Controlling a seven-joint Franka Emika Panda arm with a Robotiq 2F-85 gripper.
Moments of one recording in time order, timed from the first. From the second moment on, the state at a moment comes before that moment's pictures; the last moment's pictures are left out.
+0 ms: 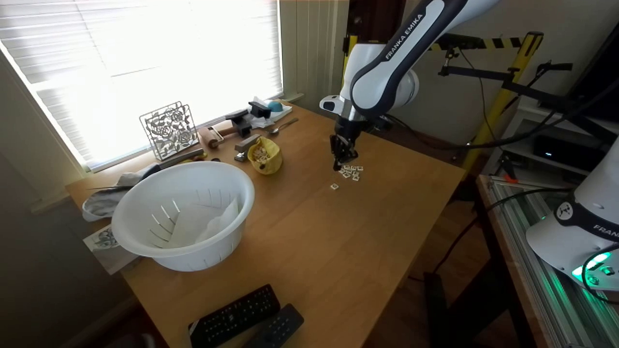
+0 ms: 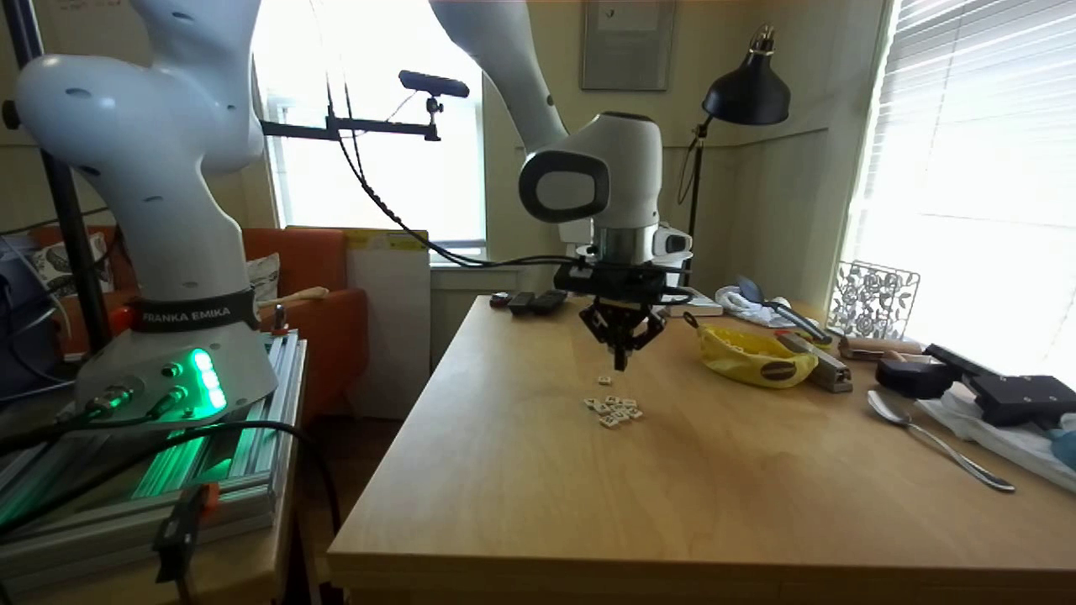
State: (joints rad) arm -0.43 0.44 0.12 -2.24 0.19 2.77 -1.14
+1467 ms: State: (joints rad) arm -0.23 0.35 -0.11 -2.41 0.12 2.83 -0.15
